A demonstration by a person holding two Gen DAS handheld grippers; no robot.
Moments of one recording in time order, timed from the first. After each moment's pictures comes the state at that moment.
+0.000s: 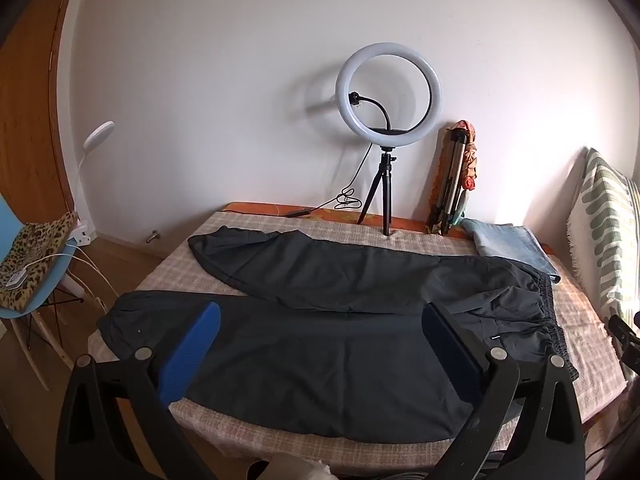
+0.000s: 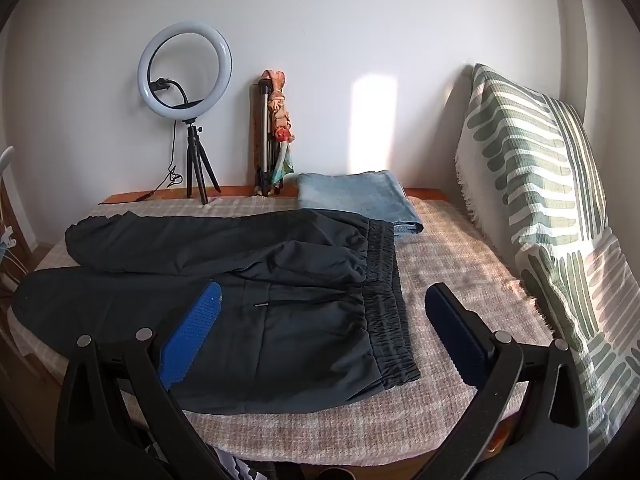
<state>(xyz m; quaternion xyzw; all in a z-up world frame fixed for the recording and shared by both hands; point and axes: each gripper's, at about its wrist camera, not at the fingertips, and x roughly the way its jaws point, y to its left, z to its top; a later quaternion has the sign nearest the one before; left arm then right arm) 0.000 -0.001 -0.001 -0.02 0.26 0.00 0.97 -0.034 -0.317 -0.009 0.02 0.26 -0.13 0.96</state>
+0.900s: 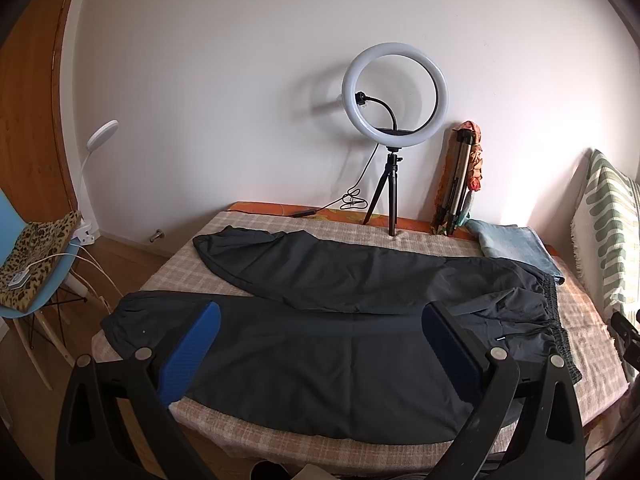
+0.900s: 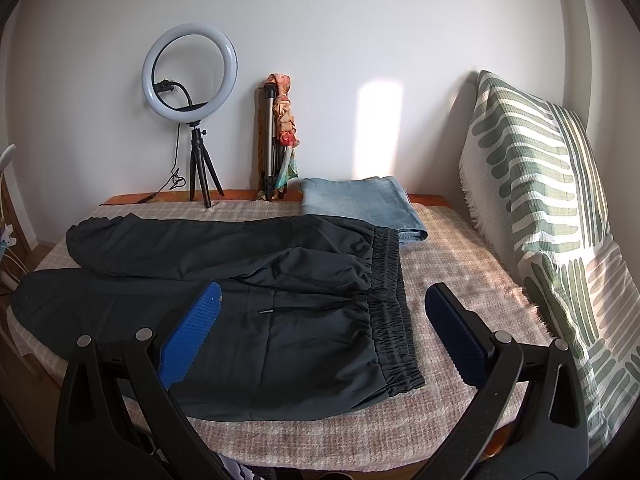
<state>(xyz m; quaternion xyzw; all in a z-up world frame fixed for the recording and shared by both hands) 0.004 0.004 0.000 -0.03 0.27 0.01 0.96 -0.029 -0.311 -0.006 0.01 0.26 -0.13 0.96</state>
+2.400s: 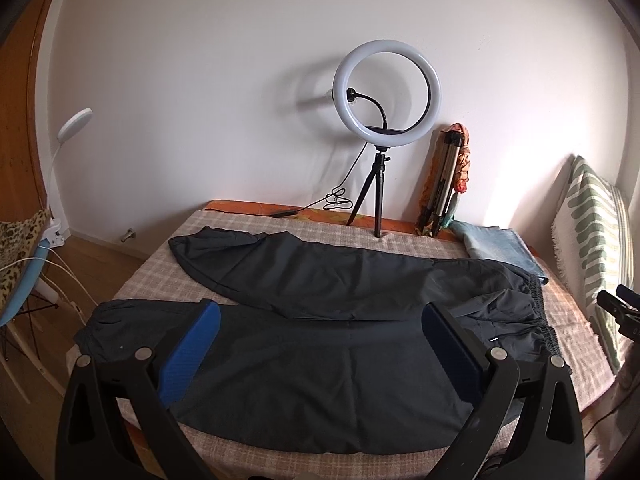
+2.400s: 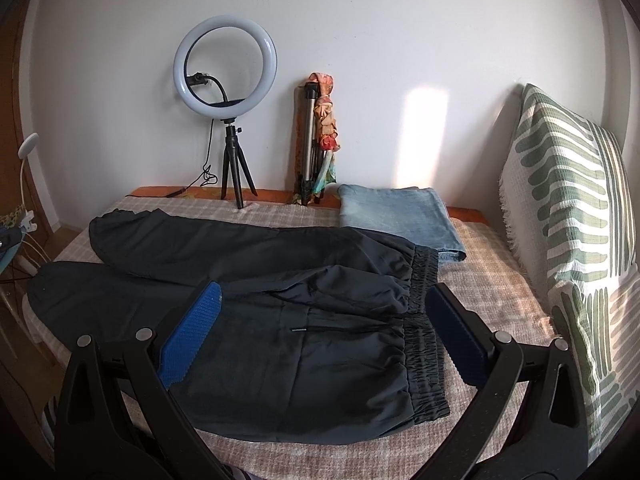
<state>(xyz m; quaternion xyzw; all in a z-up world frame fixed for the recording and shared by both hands) 0.034 0.054 -0.013 -0.06 0.27 -0.06 0.96 0.025 -0.292 0.016 -0.01 0.27 -0.05 0.96</state>
